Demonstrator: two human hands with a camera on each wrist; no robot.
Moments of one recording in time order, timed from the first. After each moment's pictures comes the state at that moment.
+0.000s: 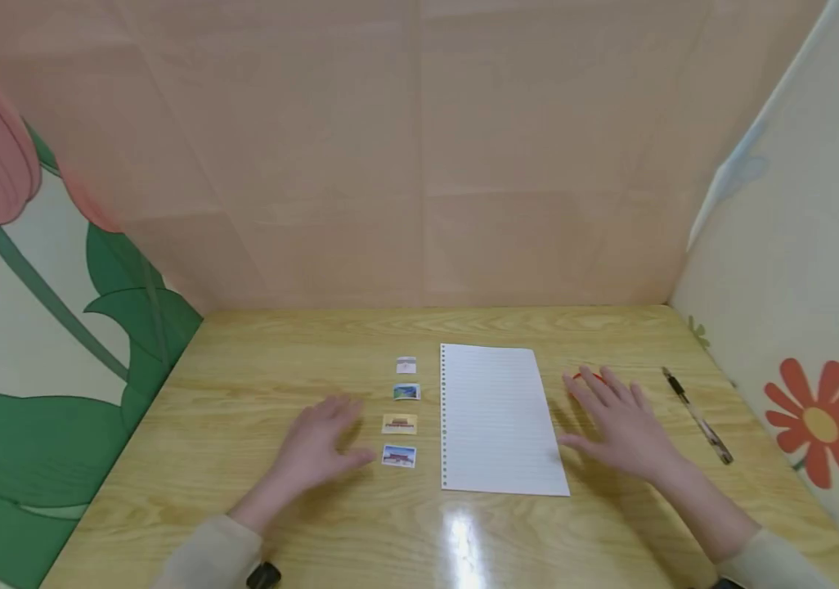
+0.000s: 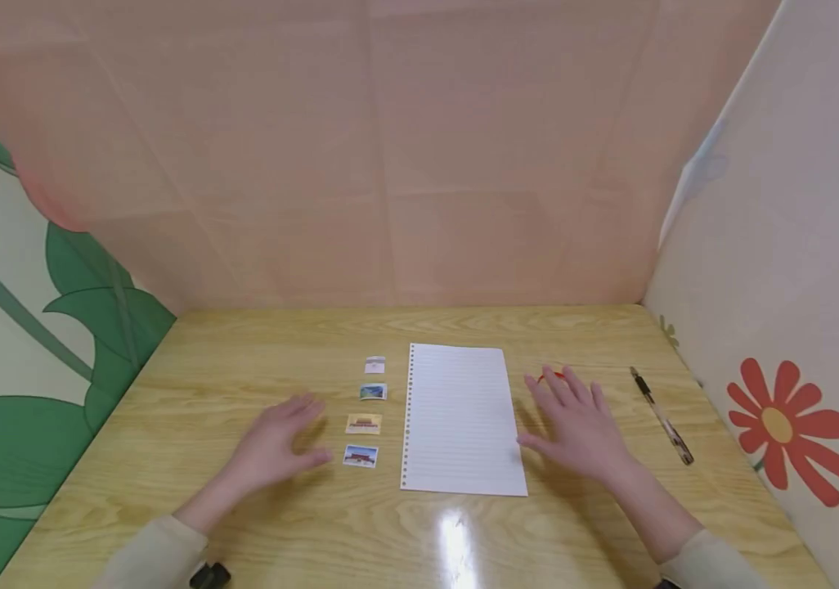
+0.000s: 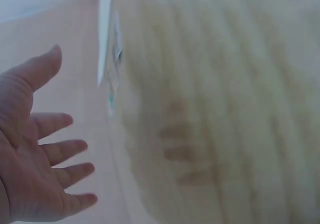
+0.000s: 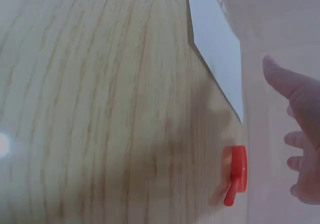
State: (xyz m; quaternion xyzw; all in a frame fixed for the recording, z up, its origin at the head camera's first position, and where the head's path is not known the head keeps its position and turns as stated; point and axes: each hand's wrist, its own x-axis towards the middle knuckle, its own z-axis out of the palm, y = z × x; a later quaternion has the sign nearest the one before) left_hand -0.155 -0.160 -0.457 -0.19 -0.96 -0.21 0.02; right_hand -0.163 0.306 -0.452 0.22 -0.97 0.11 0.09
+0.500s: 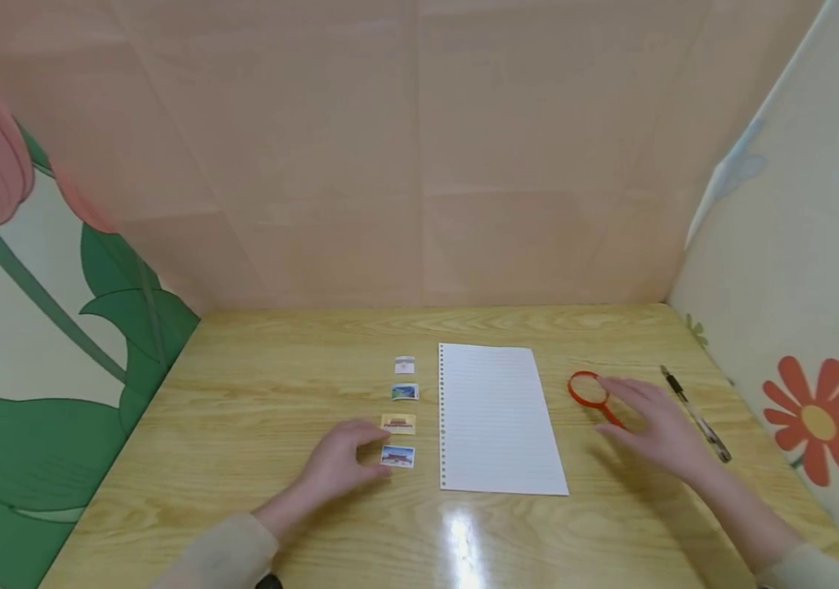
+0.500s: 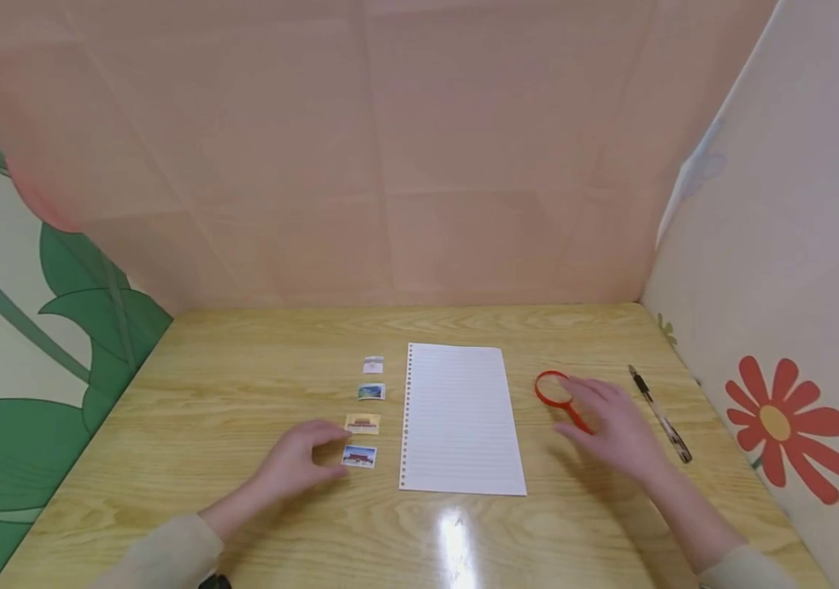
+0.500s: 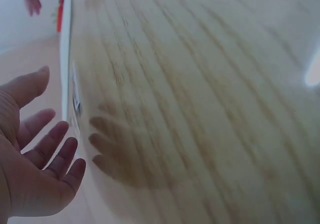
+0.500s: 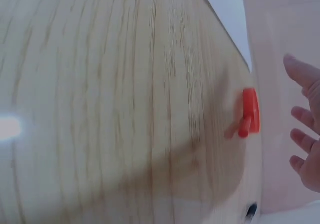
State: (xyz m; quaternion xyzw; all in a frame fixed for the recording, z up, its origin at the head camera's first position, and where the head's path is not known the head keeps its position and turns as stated) left_hand -0.153 -0.133 -0.479 -0.22 -0.91 -0.34 0.00; right_hand -0.166 0.353 -0.464 0.25 -0.91 0.24 0.22
